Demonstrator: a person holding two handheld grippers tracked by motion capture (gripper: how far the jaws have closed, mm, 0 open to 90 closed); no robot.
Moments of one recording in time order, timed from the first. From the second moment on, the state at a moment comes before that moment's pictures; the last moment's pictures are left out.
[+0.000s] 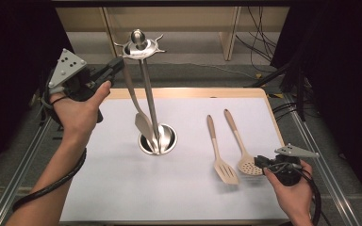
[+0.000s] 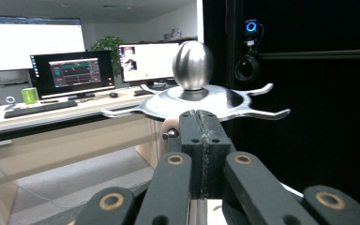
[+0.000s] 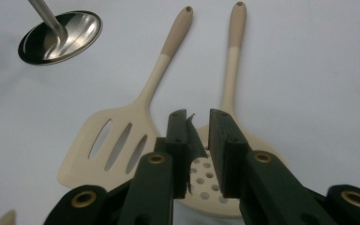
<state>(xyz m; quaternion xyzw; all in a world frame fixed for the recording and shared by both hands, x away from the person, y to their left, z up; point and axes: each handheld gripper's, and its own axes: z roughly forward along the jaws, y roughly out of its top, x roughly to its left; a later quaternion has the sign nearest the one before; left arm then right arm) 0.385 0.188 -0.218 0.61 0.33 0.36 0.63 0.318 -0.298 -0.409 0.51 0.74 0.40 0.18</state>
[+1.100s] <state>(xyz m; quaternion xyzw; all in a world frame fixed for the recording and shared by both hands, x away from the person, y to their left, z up) 0.333 0.247 -0.356 0.63 0.41 0.28 0.60 0.338 -0.301 -0.403 0.53 0.75 0.36 0.18</state>
